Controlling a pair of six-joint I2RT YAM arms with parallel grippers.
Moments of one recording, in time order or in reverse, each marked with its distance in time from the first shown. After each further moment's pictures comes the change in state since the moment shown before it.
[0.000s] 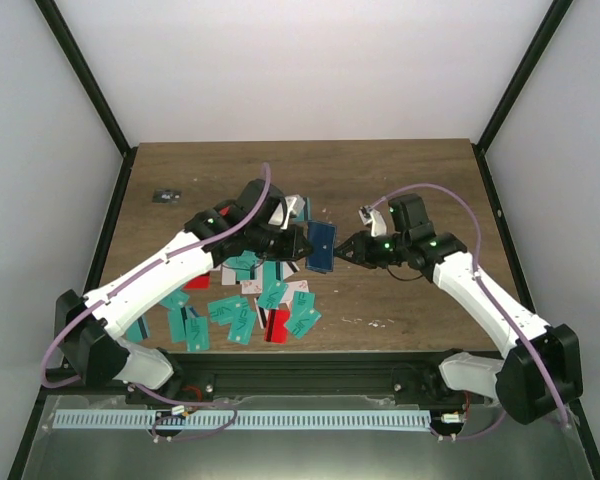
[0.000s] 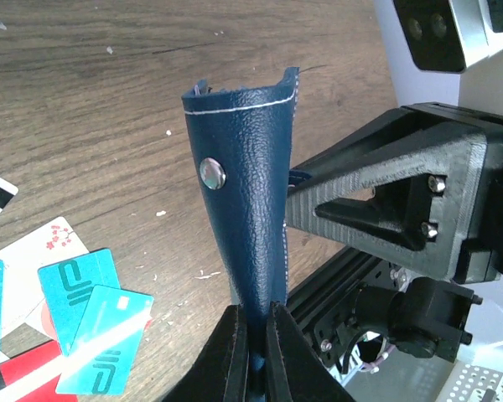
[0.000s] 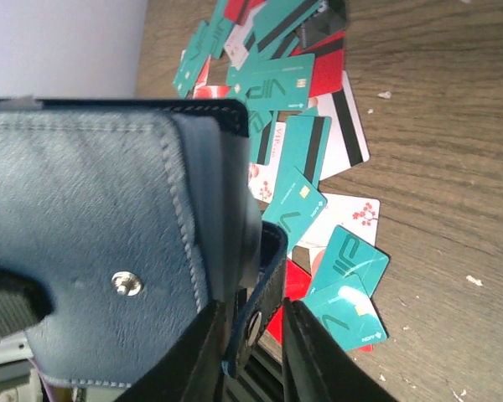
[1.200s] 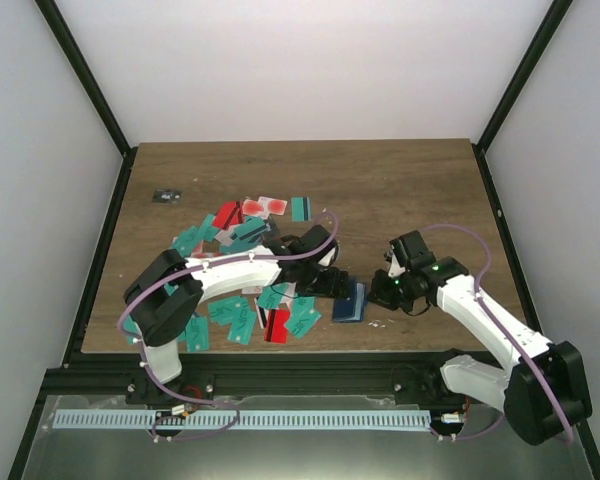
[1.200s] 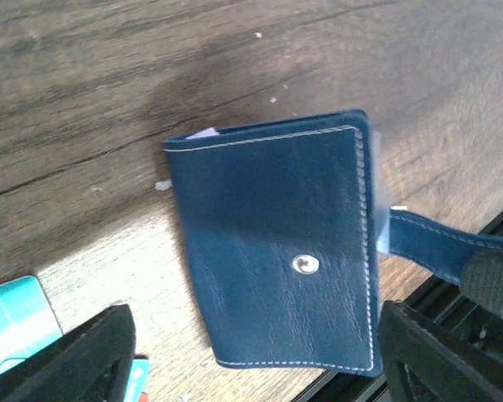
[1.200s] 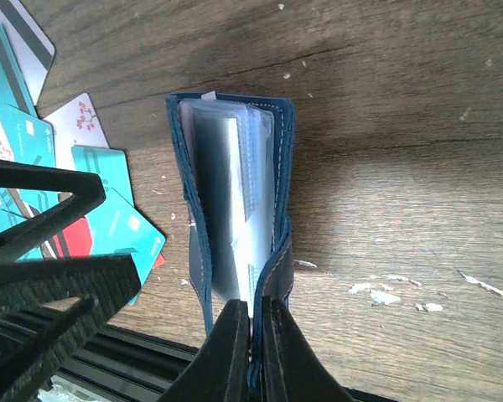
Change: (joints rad) left arm -0.156 0.397 -0.133 0.286 -0.014 -0.085; right arm 0.001 -0.099 -0.222 -0.271 0.324 0.108
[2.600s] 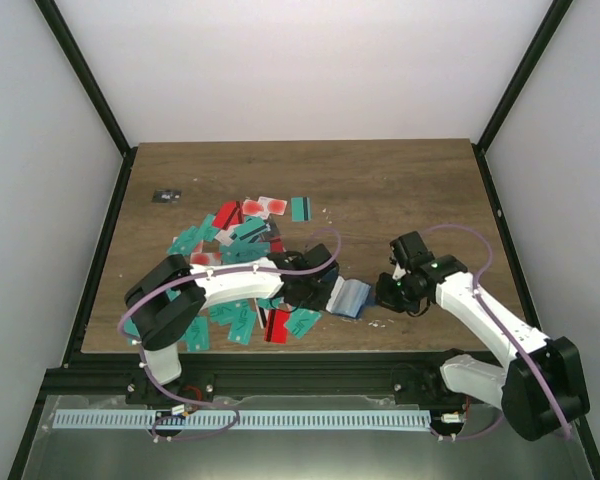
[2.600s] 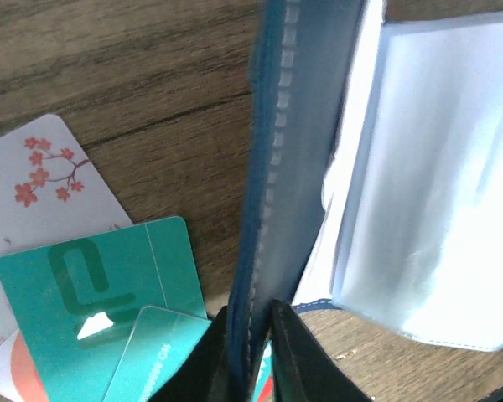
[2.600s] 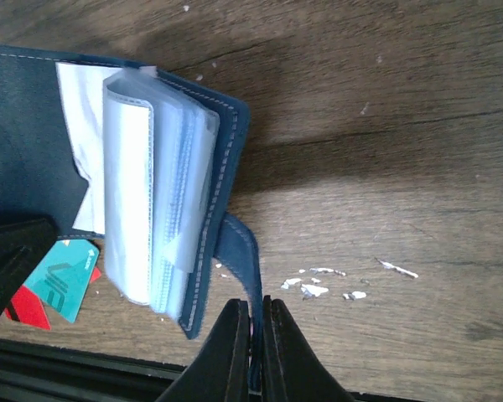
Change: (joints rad) left arm -0.083 -0.013 -0.047 -0.108 -0.290 0.022; right arm -0.011 0.006 0.011 -0.078 0.103 -0.018
